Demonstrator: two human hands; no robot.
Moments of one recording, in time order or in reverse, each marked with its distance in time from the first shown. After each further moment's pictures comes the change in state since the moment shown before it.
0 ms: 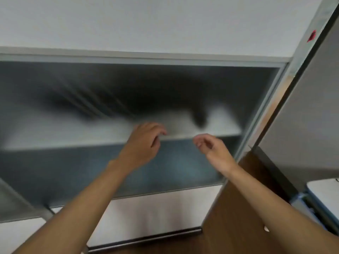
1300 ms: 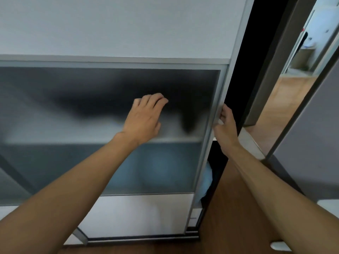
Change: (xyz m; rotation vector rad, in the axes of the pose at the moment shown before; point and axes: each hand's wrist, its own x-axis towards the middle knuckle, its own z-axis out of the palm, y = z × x) left_hand 0.098 0.061 0.027 0.632 -0.011 -0.027; right_hand 0.086 0.046 -0.114 0.209 0.226 -0.090
